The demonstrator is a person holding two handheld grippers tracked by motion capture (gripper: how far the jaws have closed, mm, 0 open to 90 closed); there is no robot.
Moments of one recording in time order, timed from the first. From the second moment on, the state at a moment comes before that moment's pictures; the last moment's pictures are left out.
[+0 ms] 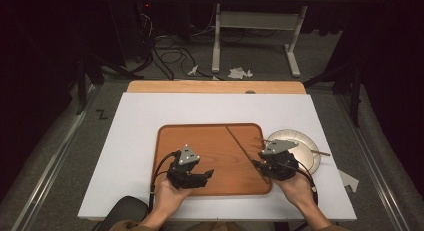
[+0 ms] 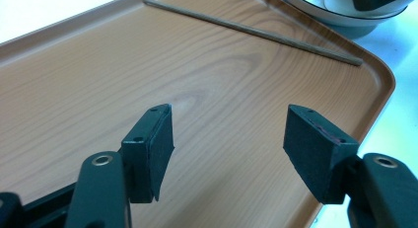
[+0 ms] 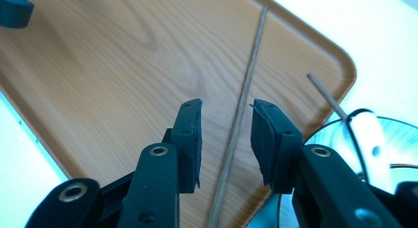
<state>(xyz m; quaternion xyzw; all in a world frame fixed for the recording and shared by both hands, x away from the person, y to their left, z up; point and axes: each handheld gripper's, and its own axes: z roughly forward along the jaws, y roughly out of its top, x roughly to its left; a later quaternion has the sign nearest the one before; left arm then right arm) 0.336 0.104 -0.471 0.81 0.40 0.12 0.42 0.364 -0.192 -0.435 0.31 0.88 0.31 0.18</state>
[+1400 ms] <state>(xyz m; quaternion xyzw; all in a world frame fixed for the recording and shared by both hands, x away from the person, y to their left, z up) 0.336 0.103 -0.472 0.81 0.39 0.12 0.41 0.390 -0.291 -0.397 0.41 0.82 0.34 0.23</state>
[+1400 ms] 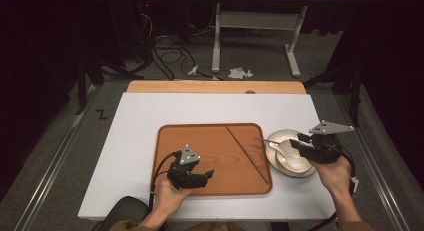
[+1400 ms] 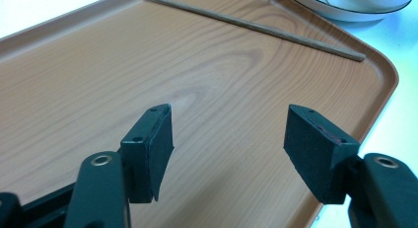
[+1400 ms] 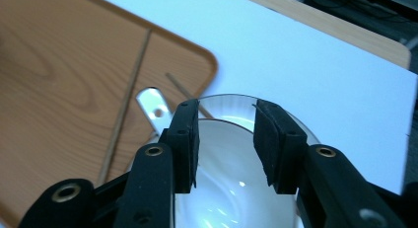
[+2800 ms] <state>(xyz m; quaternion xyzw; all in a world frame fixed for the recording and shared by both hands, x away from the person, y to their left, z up) 0.334 0.104 -0.473 0.81 0.40 0.12 0.41 0.425 -0.353 -0.452 0.48 0.83 0.20 0.20</state>
